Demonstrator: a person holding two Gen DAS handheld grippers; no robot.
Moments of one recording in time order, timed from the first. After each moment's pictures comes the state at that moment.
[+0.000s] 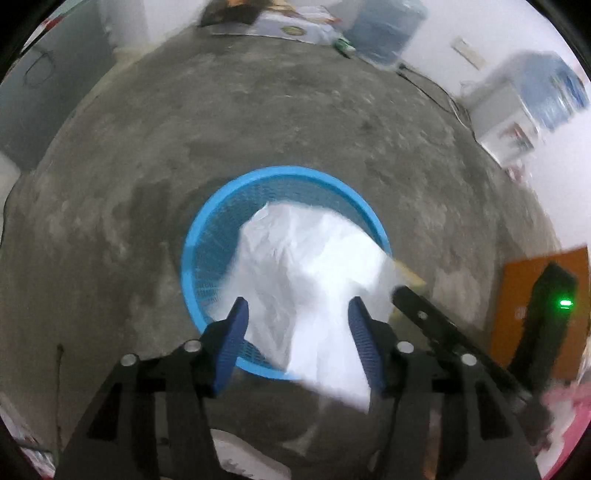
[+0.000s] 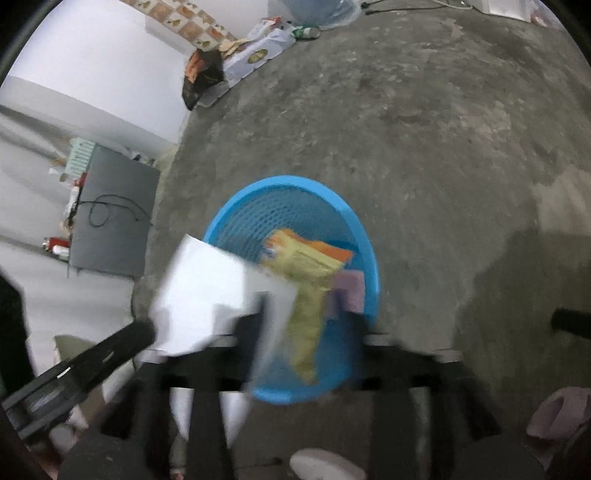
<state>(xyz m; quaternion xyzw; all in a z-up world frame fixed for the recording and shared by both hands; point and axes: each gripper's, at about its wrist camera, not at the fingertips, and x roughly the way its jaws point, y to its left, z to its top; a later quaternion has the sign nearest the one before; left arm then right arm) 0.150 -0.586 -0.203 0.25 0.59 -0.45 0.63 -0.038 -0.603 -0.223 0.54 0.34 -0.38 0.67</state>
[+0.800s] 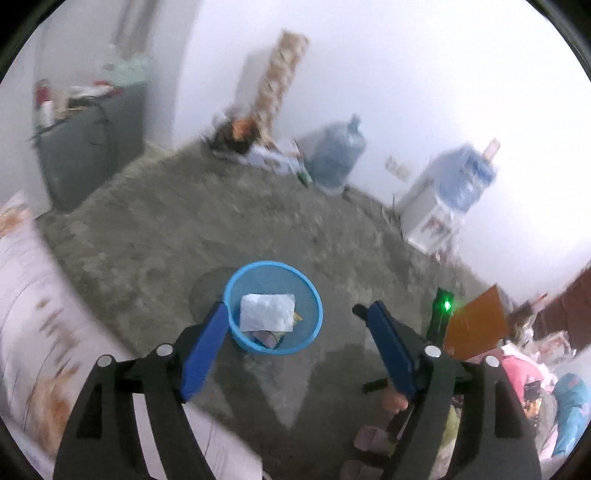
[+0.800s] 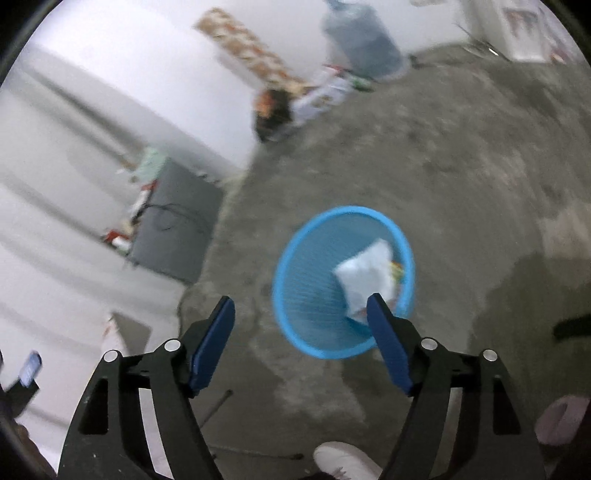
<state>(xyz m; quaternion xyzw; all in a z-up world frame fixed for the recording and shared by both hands) 0.132 -0.325 0.053 0.08 0.44 -0.55 0.71 -0.083 -0.512 -0.083 0.49 0.25 -0.30 0.78</state>
